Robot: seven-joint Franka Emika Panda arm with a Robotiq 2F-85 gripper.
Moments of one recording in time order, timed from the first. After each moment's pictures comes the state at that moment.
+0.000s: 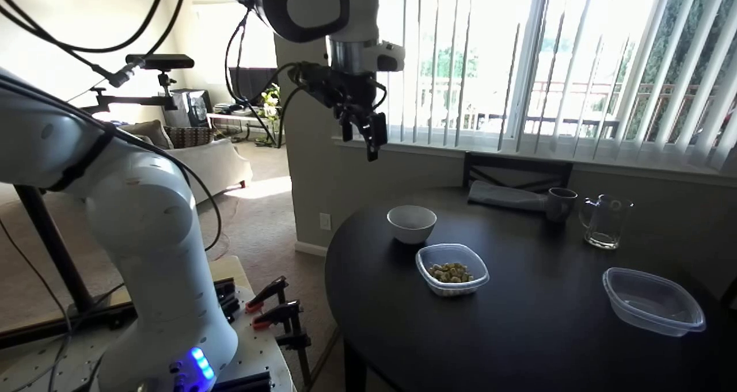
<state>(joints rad) 0.06 -0.75 -0.17 -2.63 0.12 2.04 -0.12</state>
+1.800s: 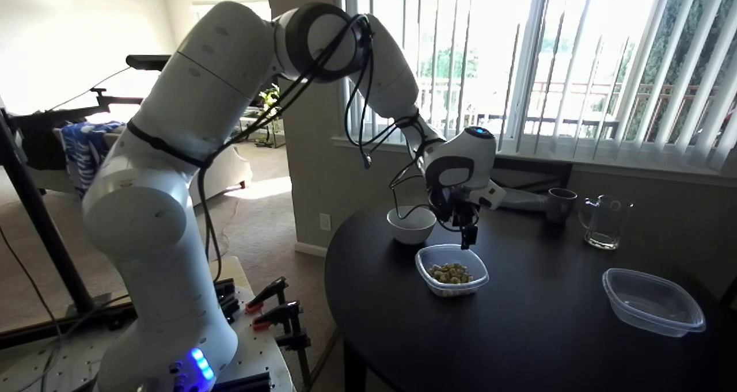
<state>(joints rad) -0.01 0.69 -0.06 -1.78 0.40 2.59 0.17</state>
